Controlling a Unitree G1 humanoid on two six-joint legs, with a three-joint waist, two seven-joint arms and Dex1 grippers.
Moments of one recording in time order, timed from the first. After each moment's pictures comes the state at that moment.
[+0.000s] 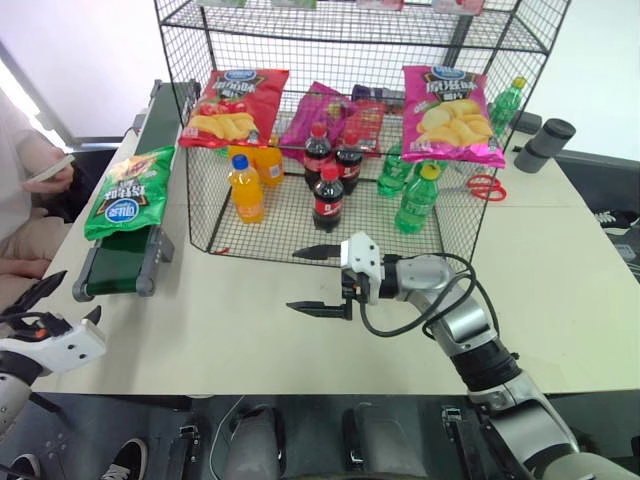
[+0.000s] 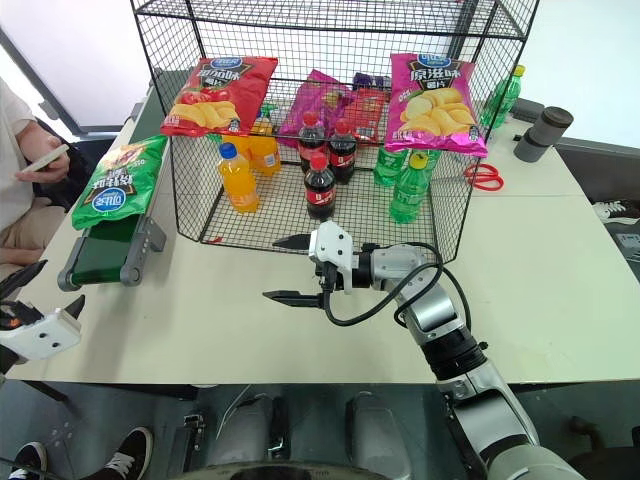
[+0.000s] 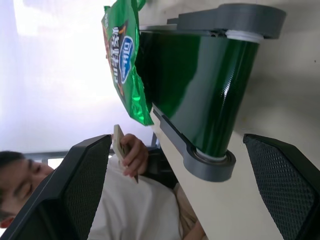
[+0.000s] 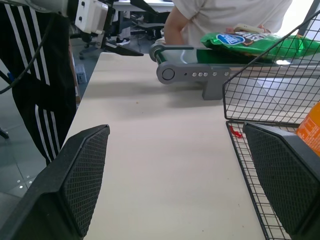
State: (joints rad) left arm 0.35 0.84 0.48 0.20 0.51 -0.57 -0.12; right arm -0.48 -0.33 0.31 0.03 0.26 0.12 1.08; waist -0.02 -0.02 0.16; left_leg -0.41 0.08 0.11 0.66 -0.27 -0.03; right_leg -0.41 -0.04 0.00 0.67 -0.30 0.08
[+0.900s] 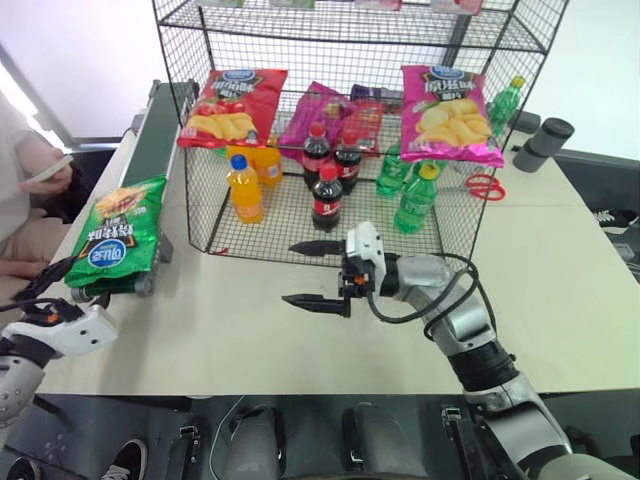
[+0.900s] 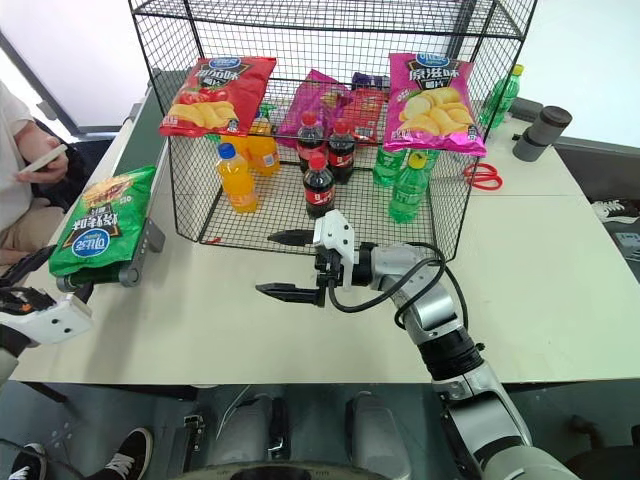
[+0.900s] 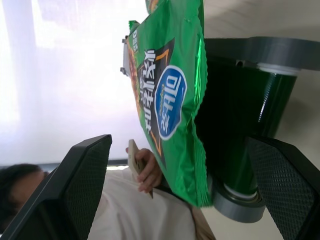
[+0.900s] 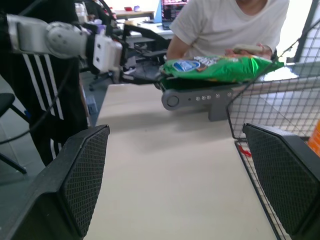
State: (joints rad) left arm 0.28 0.87 0.40 0.18 0.53 -0.51 -0.08; right arm -0.48 -0.29 0.27 0.00 0.38 0.21 1.09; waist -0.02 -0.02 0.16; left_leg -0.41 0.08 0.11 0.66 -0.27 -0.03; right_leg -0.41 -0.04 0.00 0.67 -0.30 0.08
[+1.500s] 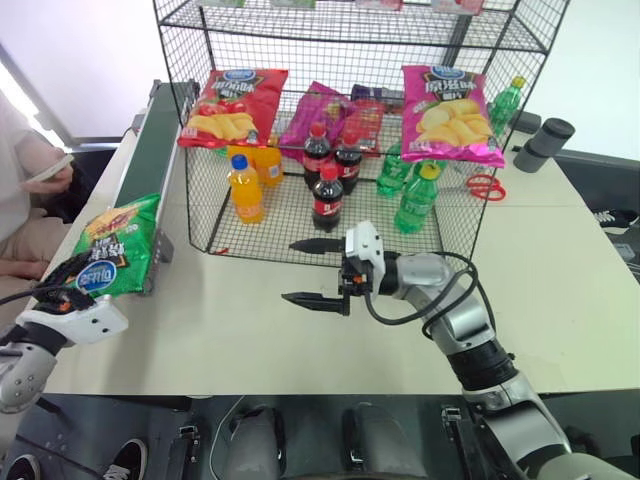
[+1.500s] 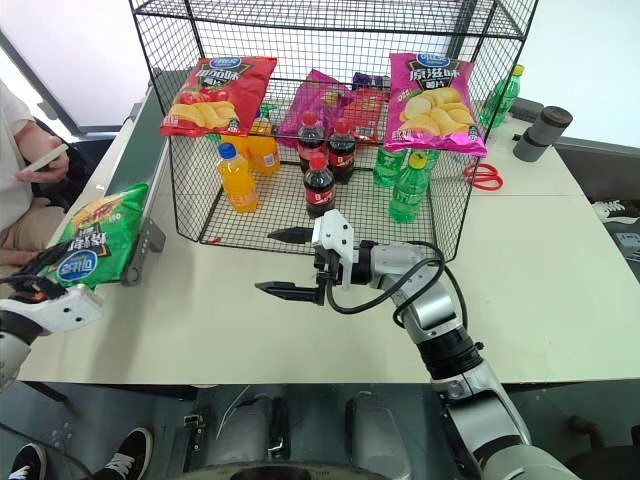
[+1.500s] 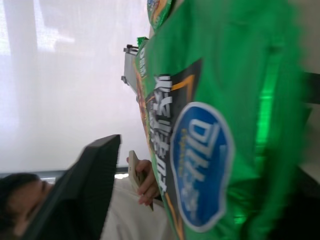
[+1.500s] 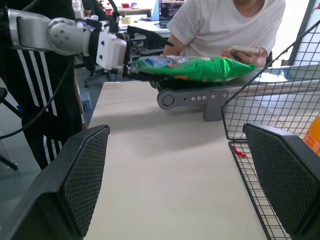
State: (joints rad) left arm 0.23 0.87 0.37 0.17 0.51 -0.49 -0.09; right arm -0.48 -0.29 0.27 0.02 0.34 0.18 1.08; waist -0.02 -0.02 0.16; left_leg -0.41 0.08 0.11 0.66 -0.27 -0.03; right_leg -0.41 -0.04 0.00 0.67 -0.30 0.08
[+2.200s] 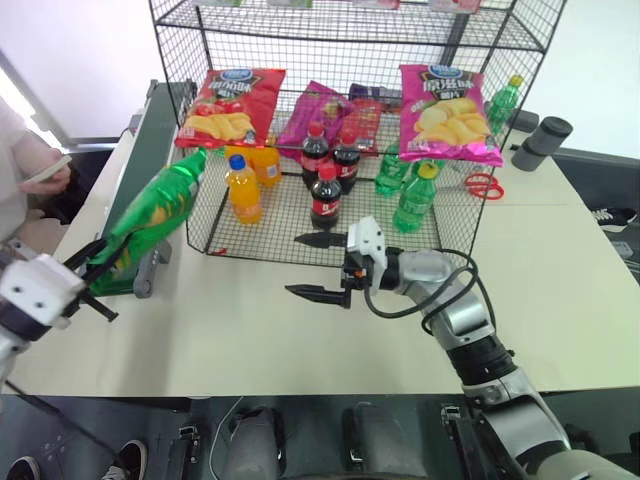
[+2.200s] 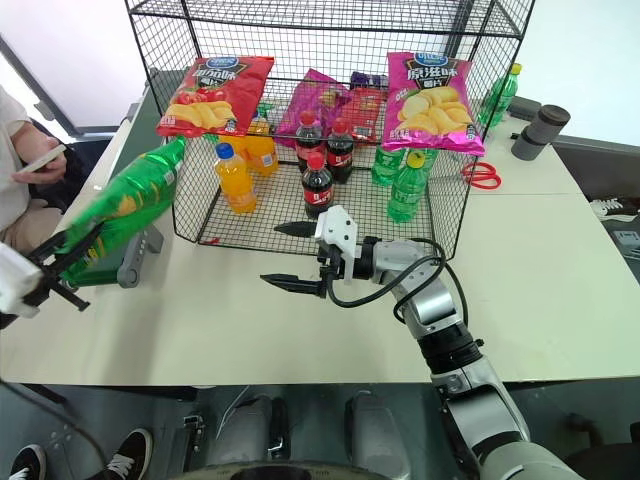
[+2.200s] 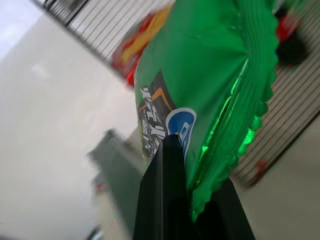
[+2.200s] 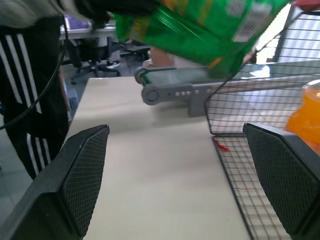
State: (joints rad) left arm 0.32 0.92 0.50 -0.19 -0.62 -0.32 -0.73; right arm -0.50 -0.30 0.24 0.07 0.33 0.14 1.07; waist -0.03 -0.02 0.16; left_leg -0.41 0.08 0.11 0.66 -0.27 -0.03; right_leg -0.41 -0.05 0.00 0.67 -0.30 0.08
